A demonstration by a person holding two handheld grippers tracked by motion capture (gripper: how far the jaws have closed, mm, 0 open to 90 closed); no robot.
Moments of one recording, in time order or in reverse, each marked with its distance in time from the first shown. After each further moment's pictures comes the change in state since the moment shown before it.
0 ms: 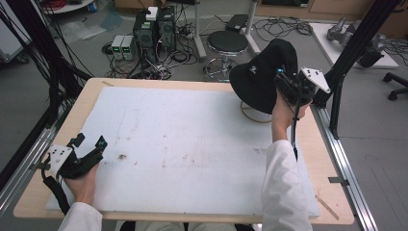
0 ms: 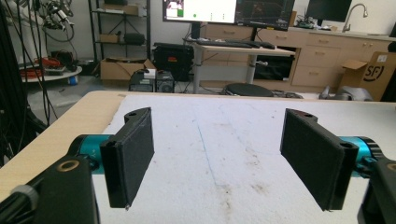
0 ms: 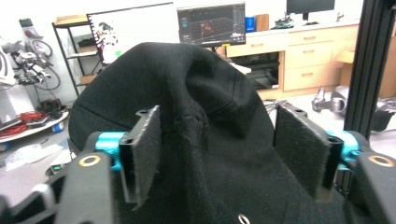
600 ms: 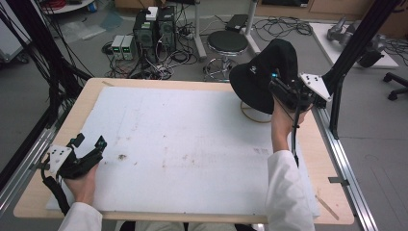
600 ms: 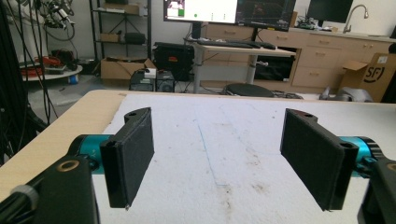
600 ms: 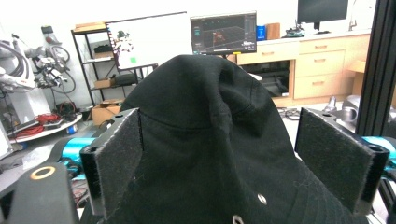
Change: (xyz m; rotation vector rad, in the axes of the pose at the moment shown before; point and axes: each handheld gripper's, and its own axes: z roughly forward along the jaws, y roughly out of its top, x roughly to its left) left arm 0.001 0.000 0.000 -0.002 0.003 -0.007; right arm 0.011 0.002 -0.033 -0.029 0.055 -0.019
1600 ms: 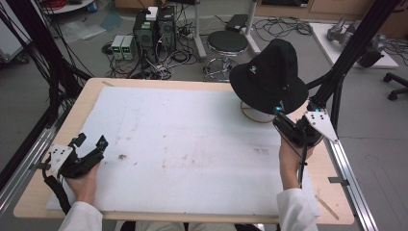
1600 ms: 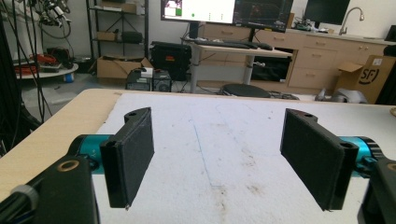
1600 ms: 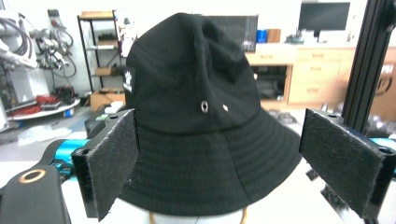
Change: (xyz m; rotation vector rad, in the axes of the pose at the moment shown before) left arm -0.001 -0.001 0.002 0.002 -0.010 -0.016; right arm -0.022 -0.042 -0.075 0.002 0.017 -0.081
